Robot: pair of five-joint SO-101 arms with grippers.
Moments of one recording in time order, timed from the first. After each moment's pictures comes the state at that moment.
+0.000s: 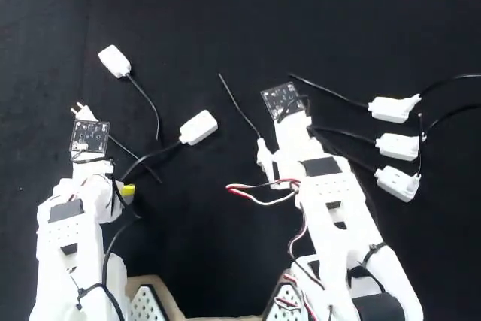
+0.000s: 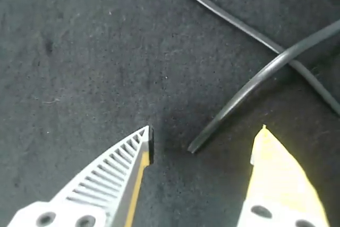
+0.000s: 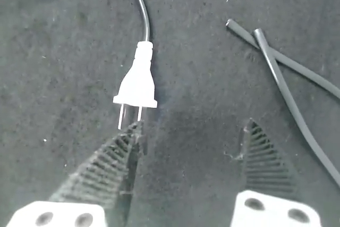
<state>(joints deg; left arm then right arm) -22.9 -51.8 82.2 37.5 -21.9 -9.1 -32.2 63.8 42.0 11.2</state>
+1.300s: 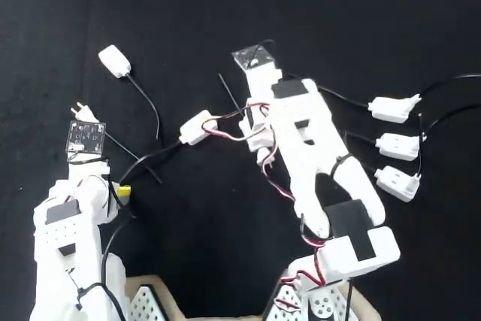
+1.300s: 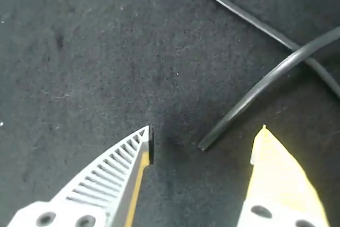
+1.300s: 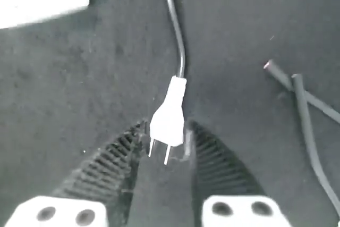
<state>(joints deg) -25.0 -51.8 82.2 37.5 -24.0 -14.4 3.8 19.0 68.4 7.2</state>
